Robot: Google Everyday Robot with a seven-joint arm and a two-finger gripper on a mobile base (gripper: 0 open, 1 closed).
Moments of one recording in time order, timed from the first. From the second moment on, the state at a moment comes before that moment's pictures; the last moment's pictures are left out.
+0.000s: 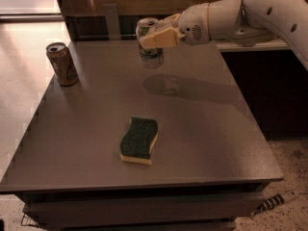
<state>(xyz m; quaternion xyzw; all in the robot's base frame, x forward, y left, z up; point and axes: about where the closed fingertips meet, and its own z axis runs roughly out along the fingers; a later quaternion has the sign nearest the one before) 0.657 -0.011 0.968 -0.48 0.66 0.32 0.48</state>
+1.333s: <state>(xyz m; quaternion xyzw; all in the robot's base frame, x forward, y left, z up) 0.678 0.098 0.939 -0.49 0.61 0.43 0.46</state>
